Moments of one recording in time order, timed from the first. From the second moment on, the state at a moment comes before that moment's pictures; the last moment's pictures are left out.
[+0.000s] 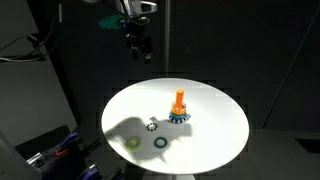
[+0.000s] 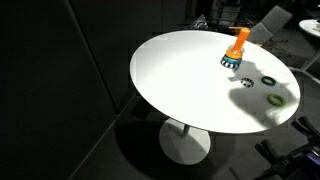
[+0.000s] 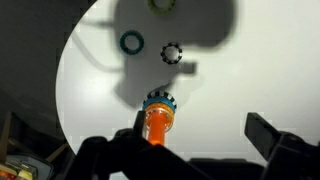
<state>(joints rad) -0.05 -0.26 -0.06 -2.25 -0.04 2.11 0.05</state>
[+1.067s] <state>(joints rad) -0.07 -0.09 -0.07 -2.18 0.01 2.19 0.08</state>
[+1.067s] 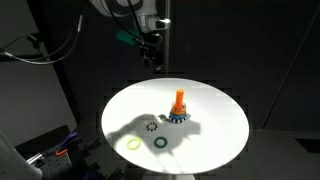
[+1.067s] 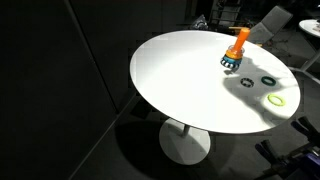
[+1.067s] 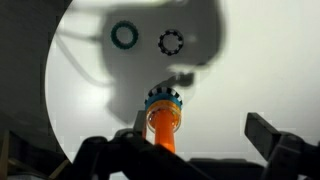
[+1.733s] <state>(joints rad) -0.08 0.11 -0.08 -2.18 0.01 2.39 0.13</state>
